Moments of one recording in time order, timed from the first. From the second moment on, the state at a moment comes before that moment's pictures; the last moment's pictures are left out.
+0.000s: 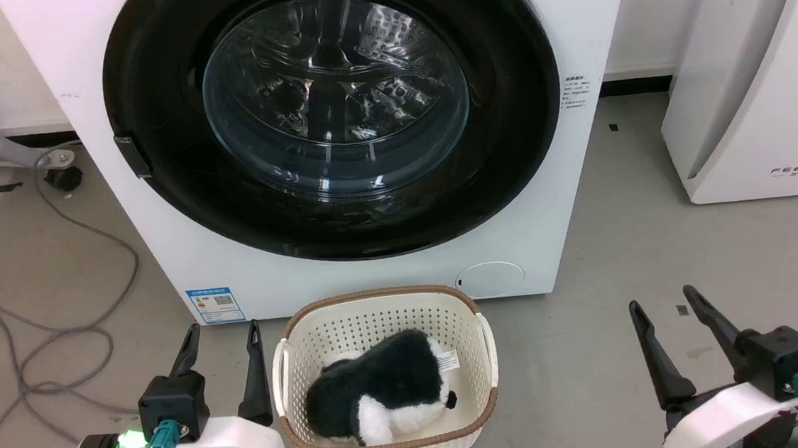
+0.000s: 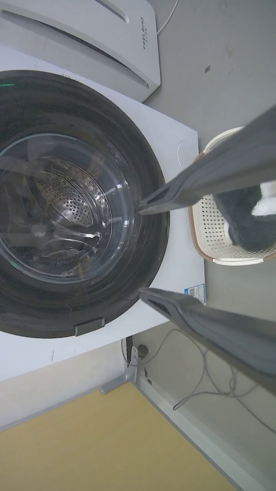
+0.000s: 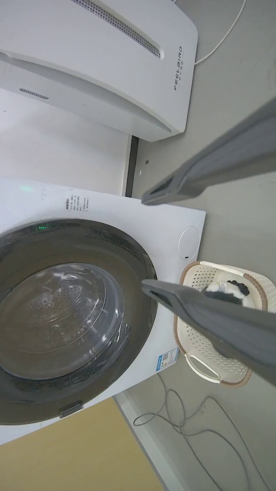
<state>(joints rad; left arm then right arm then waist) -0.01 0.05 -0.01 0.01 -0.01 0.02 -0.02 0.01 -0.05 -0.02 -0.01 0.04 0.13 -0.02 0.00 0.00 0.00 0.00</state>
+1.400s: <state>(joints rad) -0.07 0.05 -0.05 -0.01 -0.05 0.08 -0.11 -0.31 -0.11 -0.19 0.27 0.82 0.13 -0.04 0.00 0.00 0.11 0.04</state>
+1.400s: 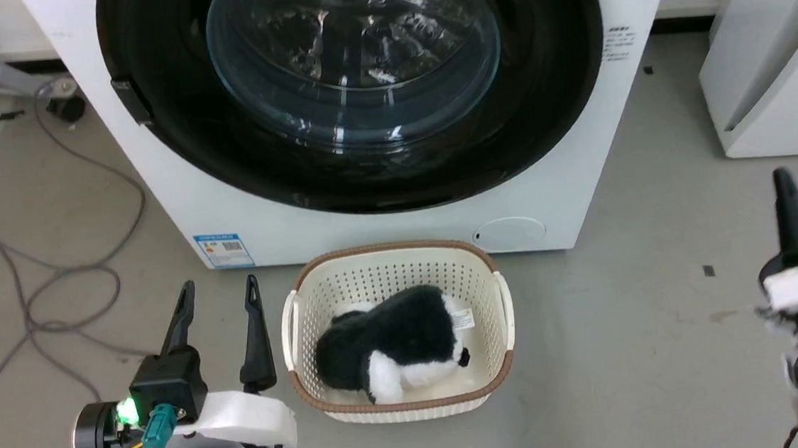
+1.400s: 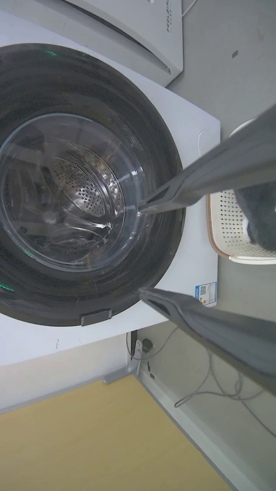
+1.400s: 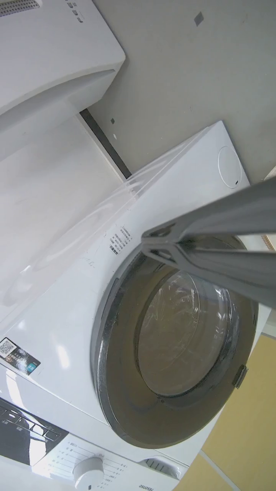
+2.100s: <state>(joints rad) -0.15 0.05 -0.07 -0.04 -0.07 0.10 -0.15 -0.77 -0.24 -0.14 0.55 1.00 0.13 -0.07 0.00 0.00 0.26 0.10</state>
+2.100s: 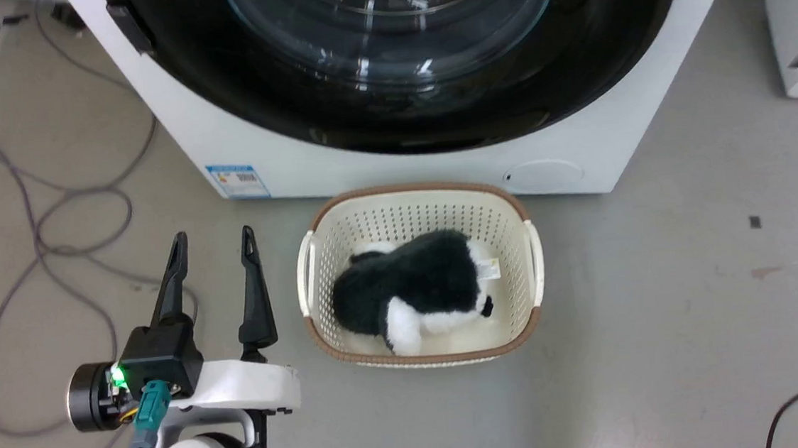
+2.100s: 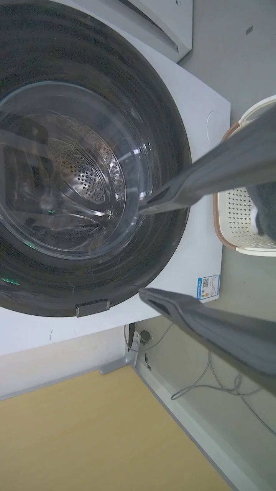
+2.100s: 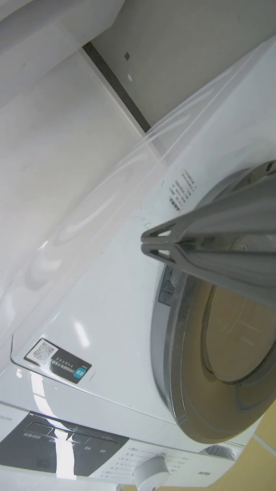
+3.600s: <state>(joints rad) -0.26 0.05 -0.13 -0.04 -0.13 0.19 -0.25 -1.25 -0.35 0.12 0.88 1.43 0.13 0.32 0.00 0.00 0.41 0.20</state>
